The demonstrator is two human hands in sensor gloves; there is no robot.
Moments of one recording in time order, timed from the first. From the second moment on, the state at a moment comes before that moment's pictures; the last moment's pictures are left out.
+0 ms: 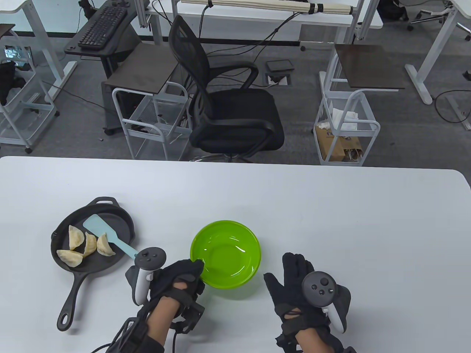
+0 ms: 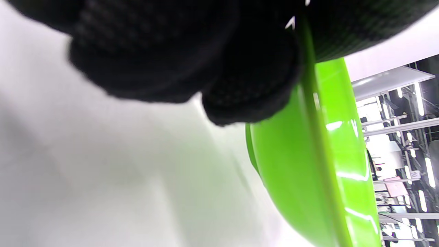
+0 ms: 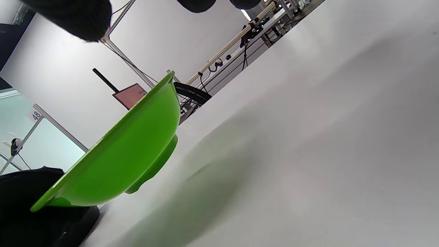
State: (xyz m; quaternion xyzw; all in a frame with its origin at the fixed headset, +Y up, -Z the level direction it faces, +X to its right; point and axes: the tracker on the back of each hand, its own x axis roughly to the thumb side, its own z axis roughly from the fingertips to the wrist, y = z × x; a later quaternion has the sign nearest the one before) left_hand -0.201 -0.768 -0.325 -0.20 0.13 0.50 0.83; right_hand 0.152 -0.740 -0.277 0.00 0.03 0.92 0.39
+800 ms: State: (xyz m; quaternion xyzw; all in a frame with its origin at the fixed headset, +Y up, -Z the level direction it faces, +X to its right) left_hand -0.190 -0.761 -0.298 -0.18 0.08 0.49 0.85; right_hand 0.148 -0.757 -0.276 0.00 0.10 0.84 0.53
